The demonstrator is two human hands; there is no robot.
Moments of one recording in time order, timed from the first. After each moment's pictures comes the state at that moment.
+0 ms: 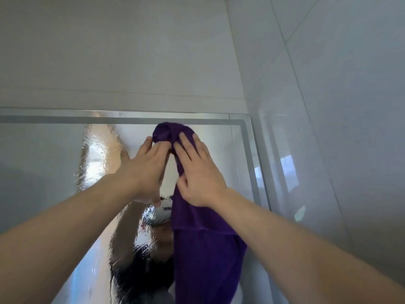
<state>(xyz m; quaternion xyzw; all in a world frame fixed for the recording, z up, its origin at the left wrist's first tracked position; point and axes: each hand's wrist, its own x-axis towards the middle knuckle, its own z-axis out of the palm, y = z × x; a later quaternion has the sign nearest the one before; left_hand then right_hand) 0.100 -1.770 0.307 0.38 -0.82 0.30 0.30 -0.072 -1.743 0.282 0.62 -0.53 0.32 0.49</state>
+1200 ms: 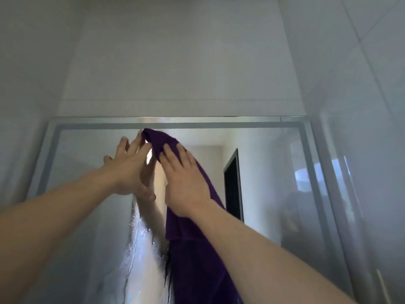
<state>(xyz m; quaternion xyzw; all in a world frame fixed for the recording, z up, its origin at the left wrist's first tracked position) 0.252 -1.816 0.314 0.49 -0.77 0.24 0.33 0.082 -1.805 0.275 0.66 -0.50 0.28 0.49</state>
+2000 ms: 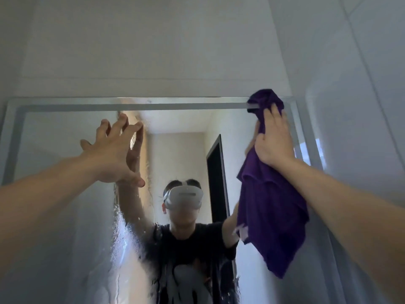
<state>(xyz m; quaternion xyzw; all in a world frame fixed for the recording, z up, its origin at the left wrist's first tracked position) 0.252 -1.824 0.313 0.47 -0.77 0.23 0.37 -0.107 -1.736 0.312 0.45 -0.60 0.52 0.42</state>
